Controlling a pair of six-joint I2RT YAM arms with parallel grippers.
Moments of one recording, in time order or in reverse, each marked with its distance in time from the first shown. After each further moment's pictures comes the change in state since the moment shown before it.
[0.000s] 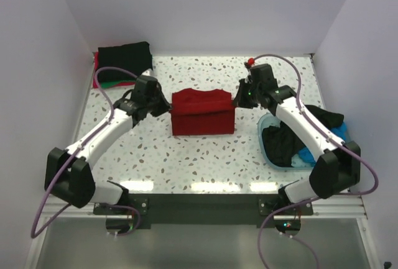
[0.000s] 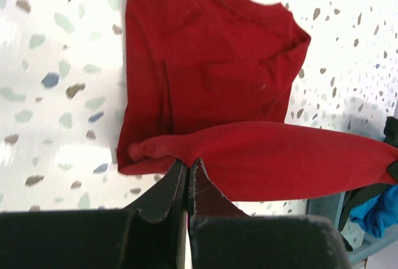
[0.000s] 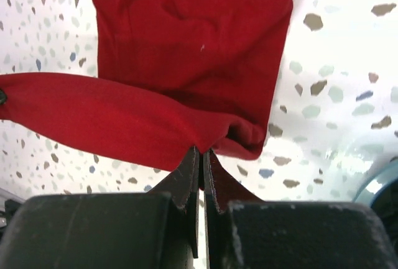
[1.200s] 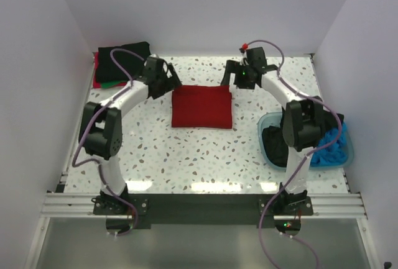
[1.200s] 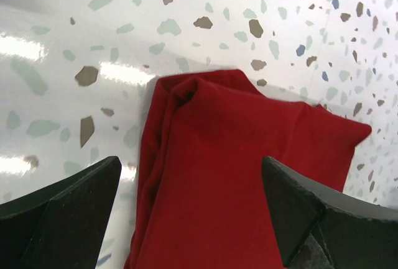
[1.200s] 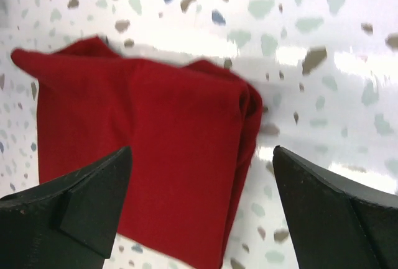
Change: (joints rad) left arm 0.116 0.589 0.411 0.129 -0.021 0.090; right arm -0.151 0.613 0.442 0.141 -0.119 -0.112
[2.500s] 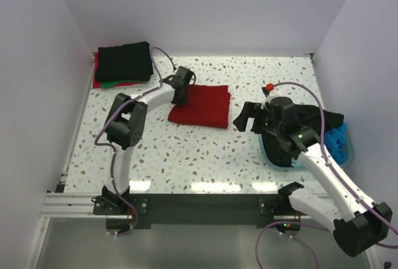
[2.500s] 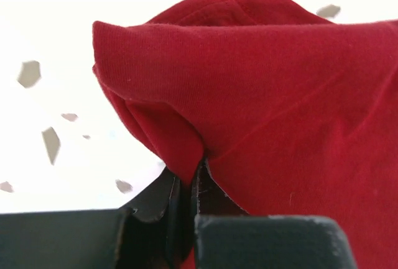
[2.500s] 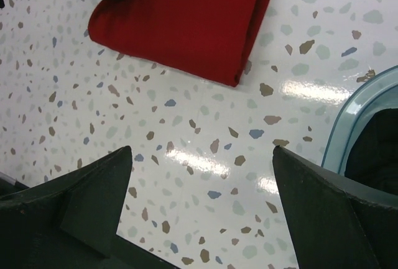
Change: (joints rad) left arm -0.179 0.204 0.107 -0.111 -0.231 0.267; right arm 0.171 -1.101 -0.837 -0.029 0.135 0.114
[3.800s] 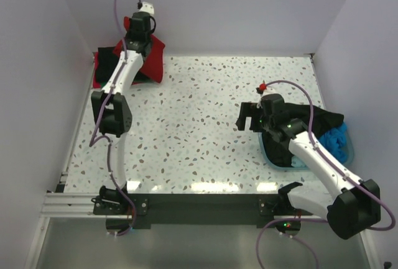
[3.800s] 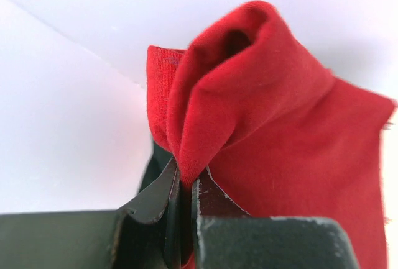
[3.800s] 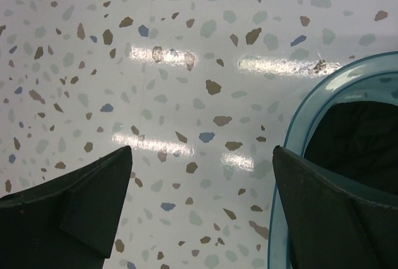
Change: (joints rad) left arm 0.286 0.159 0.706 0.127 -0.354 0.792; right arm -0.021 0.161 -0.011 0.021 0.113 -0.082
